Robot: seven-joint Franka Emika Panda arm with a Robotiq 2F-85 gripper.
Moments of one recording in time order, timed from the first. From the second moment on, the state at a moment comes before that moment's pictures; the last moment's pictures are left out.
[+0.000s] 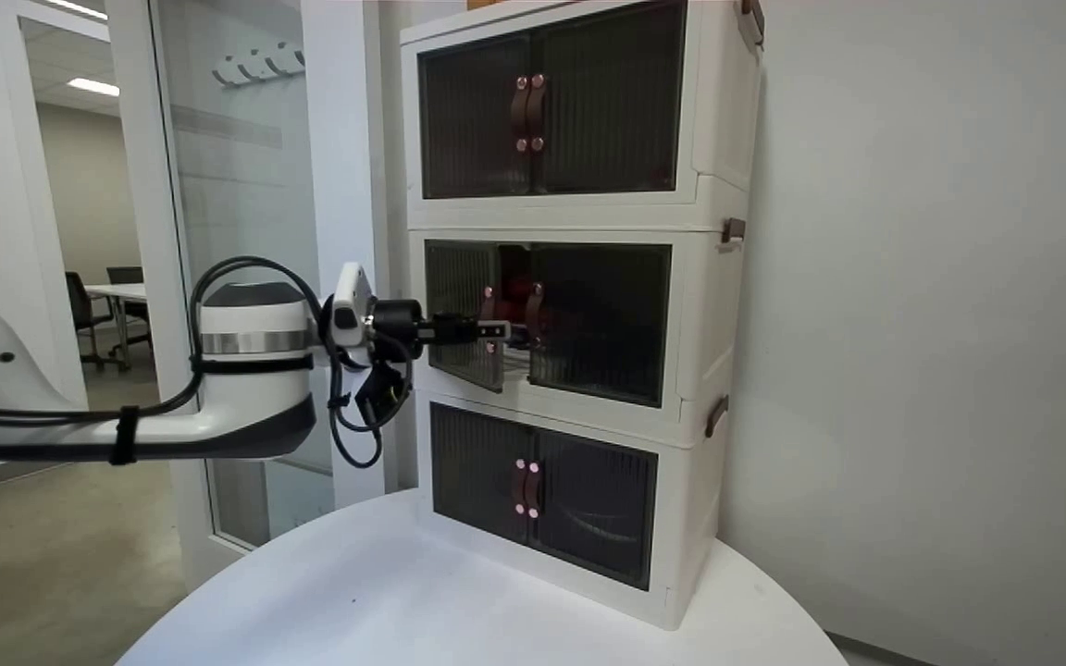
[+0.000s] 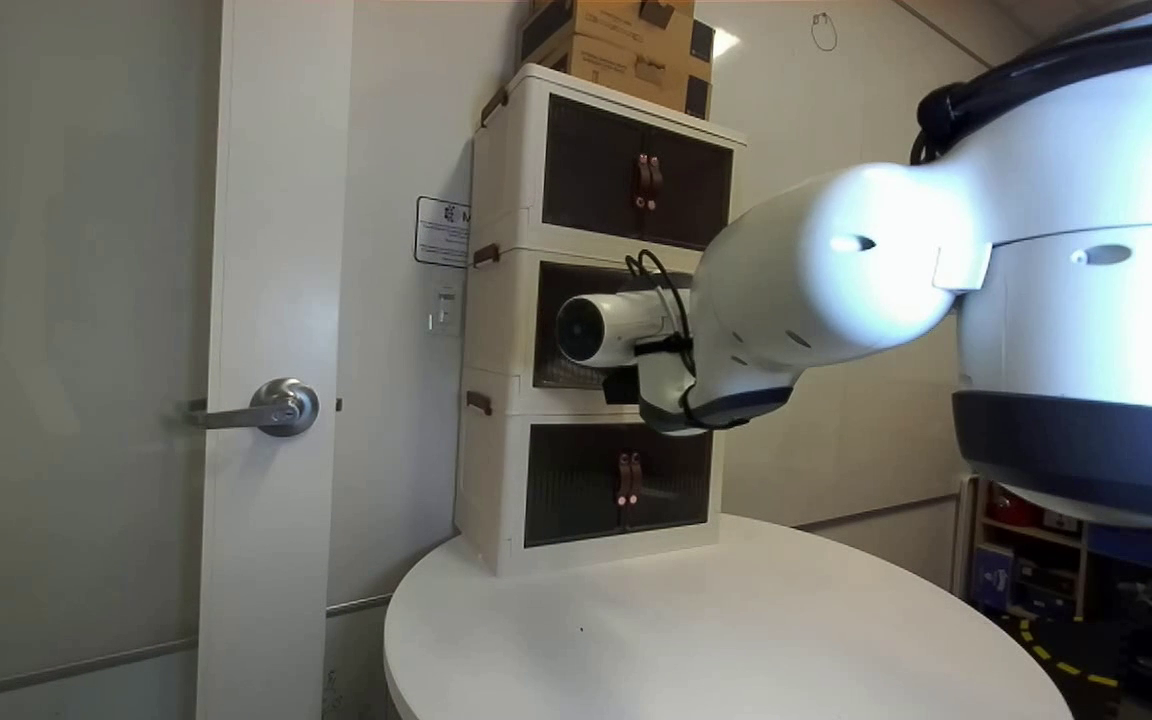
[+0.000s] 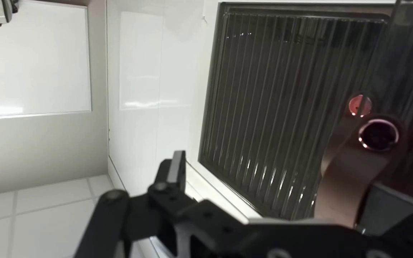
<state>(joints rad) -2.00 -1.48 1.61 -1.62 -0.25 2.54 1.62</state>
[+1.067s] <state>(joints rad) -1.88 -1.41 1.57 -1.87 0.07 3.21 1.51</state>
